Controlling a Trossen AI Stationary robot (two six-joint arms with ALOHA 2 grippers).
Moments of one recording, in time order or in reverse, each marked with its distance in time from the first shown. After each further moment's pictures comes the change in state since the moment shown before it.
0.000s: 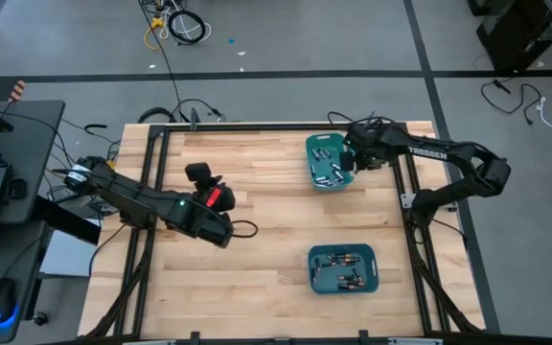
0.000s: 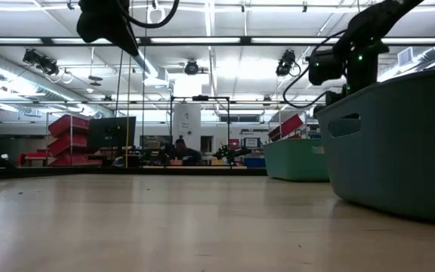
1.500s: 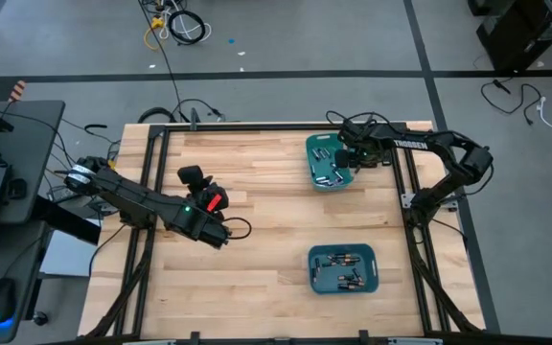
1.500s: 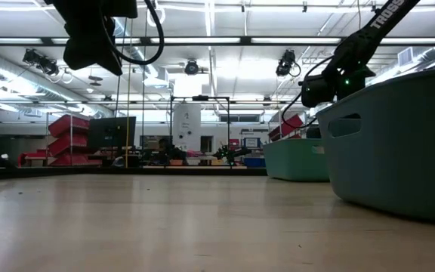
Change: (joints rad) left arm 0.000 0.002 -0.134 -0.086 -0.003 -0.198; right arm -0.086 0.184 0.000 0.137 -0.049 -0.015
